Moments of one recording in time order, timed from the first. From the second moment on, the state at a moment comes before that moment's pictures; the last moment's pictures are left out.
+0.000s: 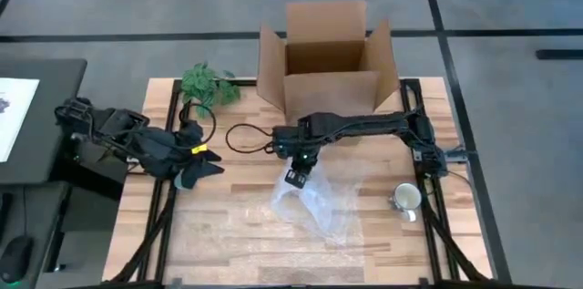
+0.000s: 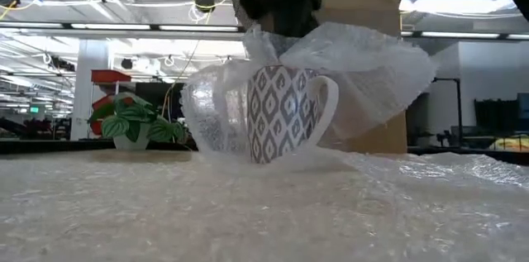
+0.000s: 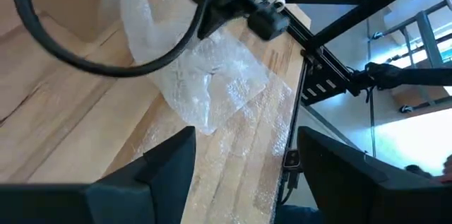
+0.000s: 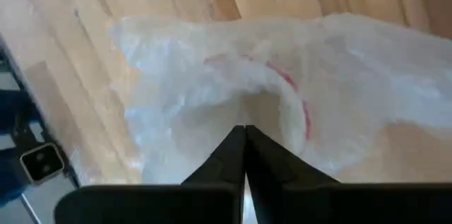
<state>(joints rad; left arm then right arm) -0.41 0.85 1.16 -0.93 -0.29 -0.95 0.00 2.08 2.01 -1.25 -0.22 0.41</state>
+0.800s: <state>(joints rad) -0.36 1.26 1.16 -0.78 -0.28 -1.13 0.36 1.77 2.01 -1.57 0.08 0.81</state>
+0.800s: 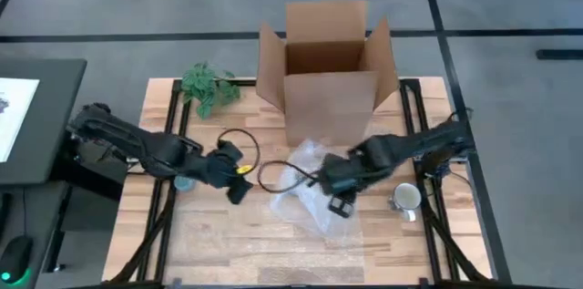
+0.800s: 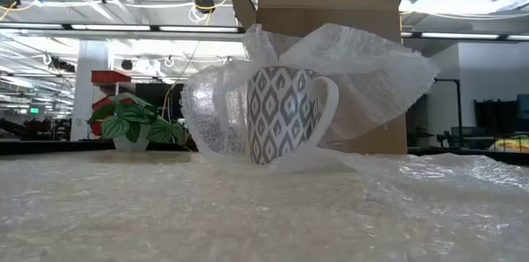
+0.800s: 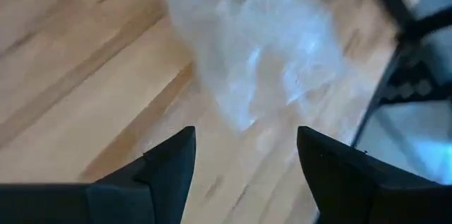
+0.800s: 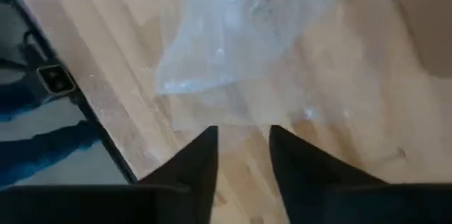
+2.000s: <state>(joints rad) -0.13 1.90 1.43 -0.75 -0.23 -1.21 0.44 1.30 1.59 -1.45 0.26 0.63</state>
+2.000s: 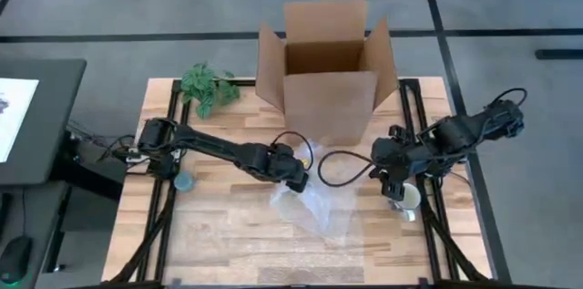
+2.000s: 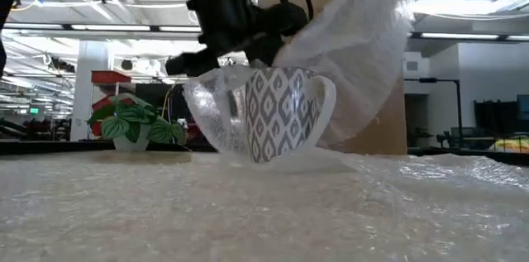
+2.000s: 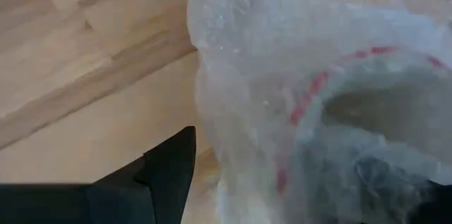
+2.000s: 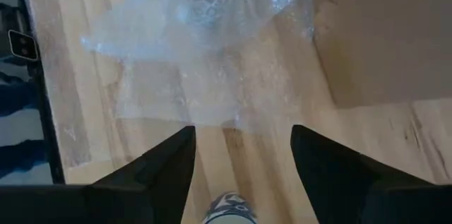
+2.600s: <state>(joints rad) -0.13 1.83 1.43 -1.11 -0.05 -1.16 0.44 1.30 1.57 -1.35 0.26 0.52</state>
